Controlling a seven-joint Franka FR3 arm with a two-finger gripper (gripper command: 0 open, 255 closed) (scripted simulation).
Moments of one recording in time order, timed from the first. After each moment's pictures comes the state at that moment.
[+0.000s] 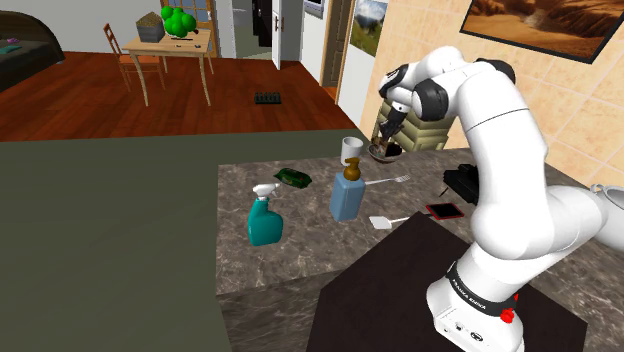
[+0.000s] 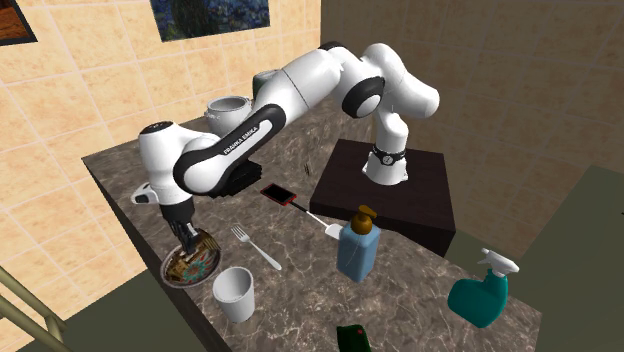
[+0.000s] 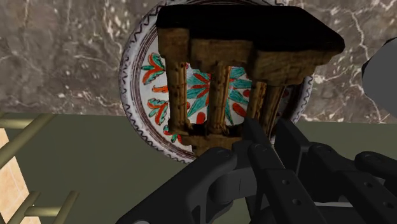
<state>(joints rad) -0.37 0.96 -0.51 -1.25 0.65 2.14 -0.64</state>
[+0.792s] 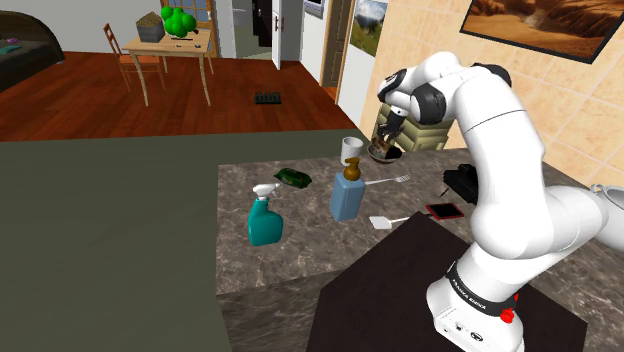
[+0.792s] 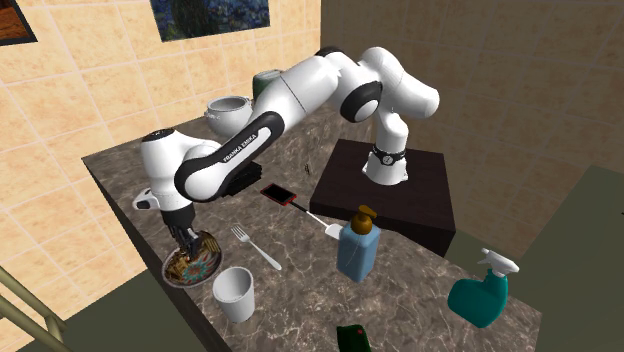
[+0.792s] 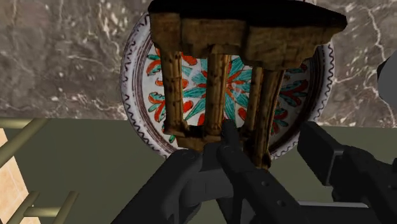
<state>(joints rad) -0.38 0.99 -0.50 -1.23 0.66 2.16 -0.64</state>
